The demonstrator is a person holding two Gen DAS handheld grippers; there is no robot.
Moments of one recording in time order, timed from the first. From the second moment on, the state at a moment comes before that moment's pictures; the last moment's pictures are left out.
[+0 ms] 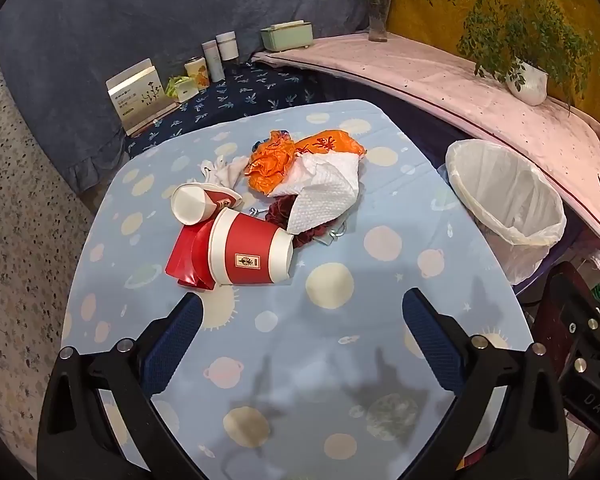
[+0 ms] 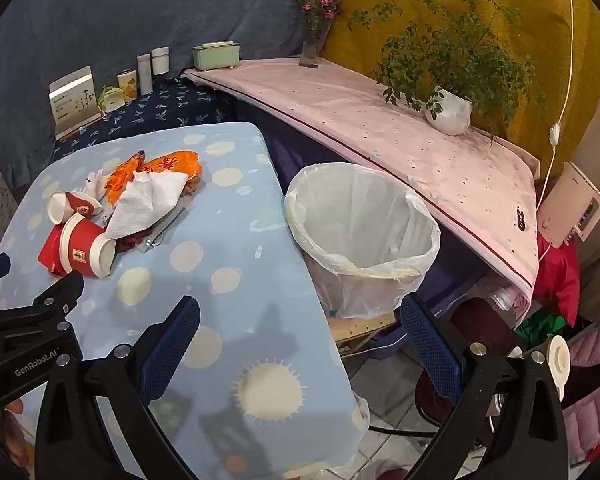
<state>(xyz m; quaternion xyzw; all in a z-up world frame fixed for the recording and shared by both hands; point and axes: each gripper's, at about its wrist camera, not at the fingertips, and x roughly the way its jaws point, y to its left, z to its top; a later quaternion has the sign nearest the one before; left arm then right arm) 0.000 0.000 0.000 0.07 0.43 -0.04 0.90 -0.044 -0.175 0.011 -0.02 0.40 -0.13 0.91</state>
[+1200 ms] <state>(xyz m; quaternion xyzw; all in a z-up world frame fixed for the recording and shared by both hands) 0.002 0.016 -0.003 0.05 0.42 -0.03 0.90 -0.037 -0.160 0.009 -0.03 0.41 -0.12 0.91</state>
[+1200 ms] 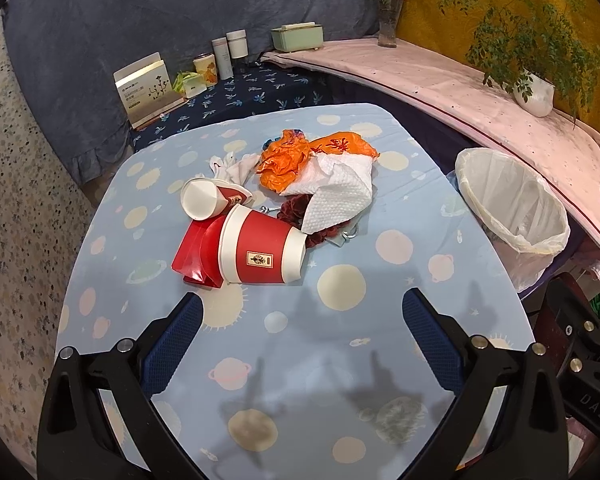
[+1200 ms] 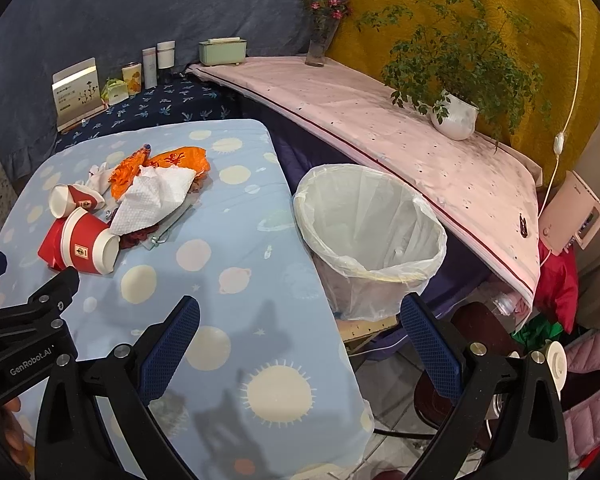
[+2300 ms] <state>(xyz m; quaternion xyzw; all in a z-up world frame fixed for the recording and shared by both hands) 0.005 0.021 -0.004 0.06 0.42 -0.02 0.91 -0.035 -0.159 0.011 -0.02 0.40 -0.13 0.91</state>
